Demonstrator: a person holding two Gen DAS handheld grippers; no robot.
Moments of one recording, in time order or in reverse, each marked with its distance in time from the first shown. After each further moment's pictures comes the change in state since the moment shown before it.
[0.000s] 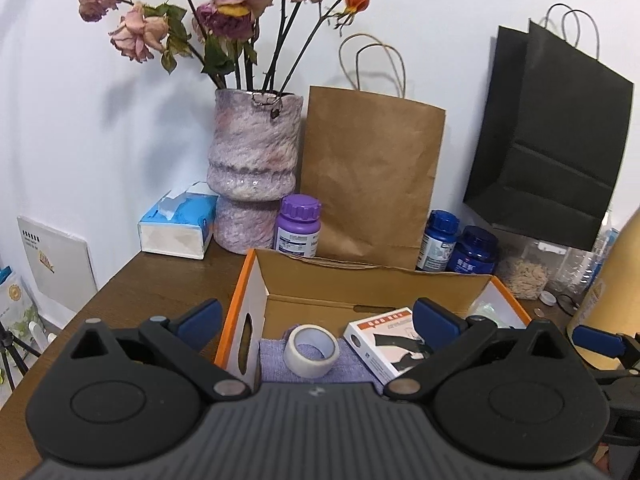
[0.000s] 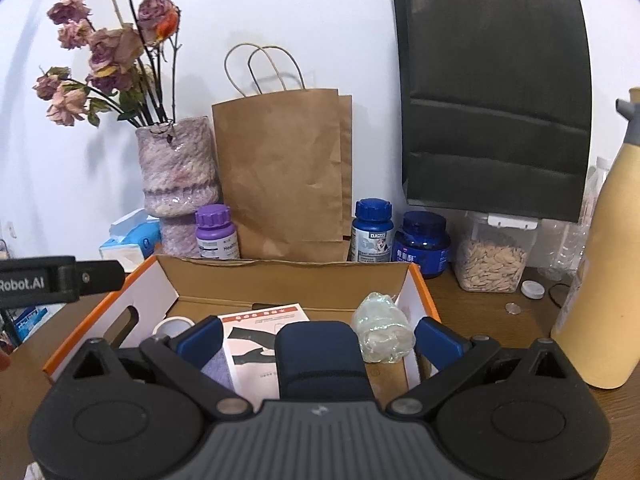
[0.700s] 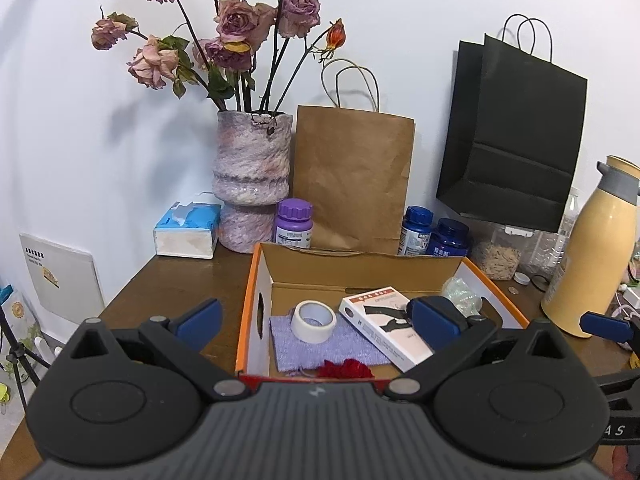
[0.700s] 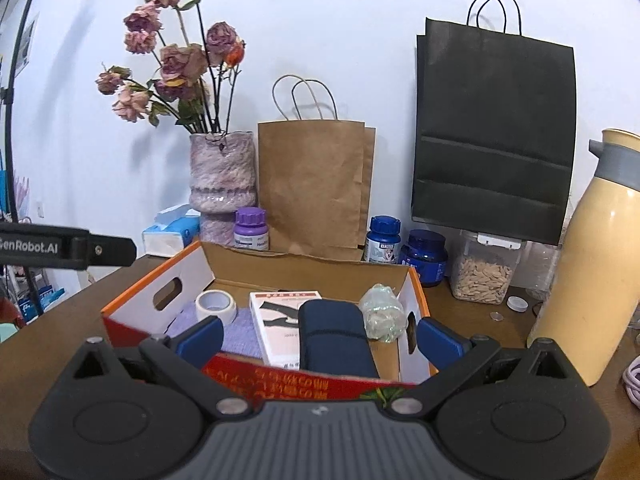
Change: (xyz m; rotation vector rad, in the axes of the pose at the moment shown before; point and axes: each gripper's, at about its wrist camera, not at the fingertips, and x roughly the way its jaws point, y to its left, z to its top) left arm -0.072 0.011 -0.023 0.054 -0.038 -0.042; right arm -0.086 0.005 -0.032 -0.097 -0.068 0.045
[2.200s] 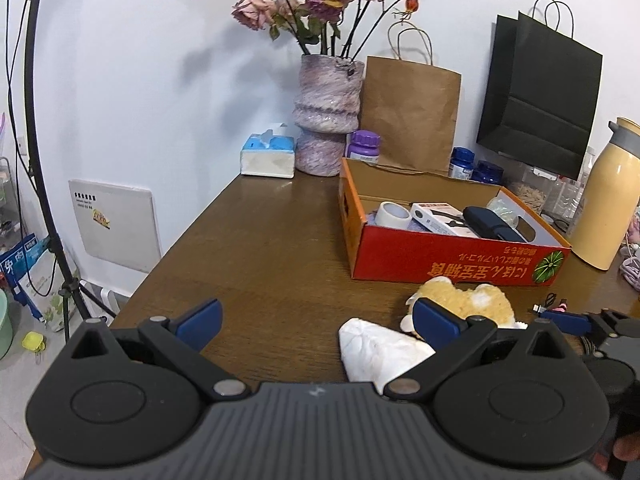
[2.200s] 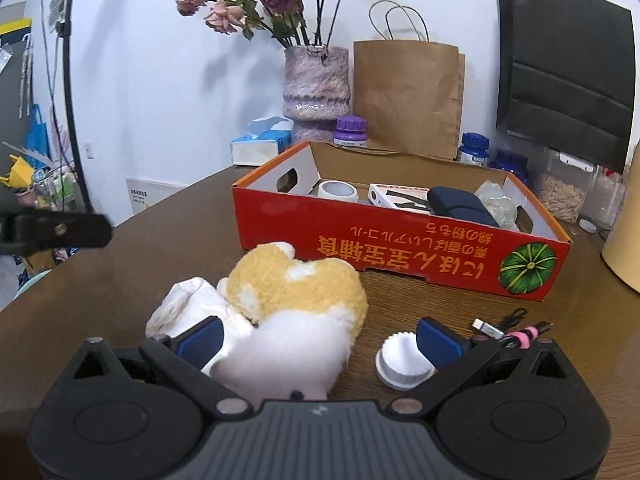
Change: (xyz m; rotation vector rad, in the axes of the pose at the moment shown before) left arm -0.090 0.086 -0.079 -0.042 0.119 0.075; right arm -0.019 0.105 -0.073 -0.016 0.186 0.126
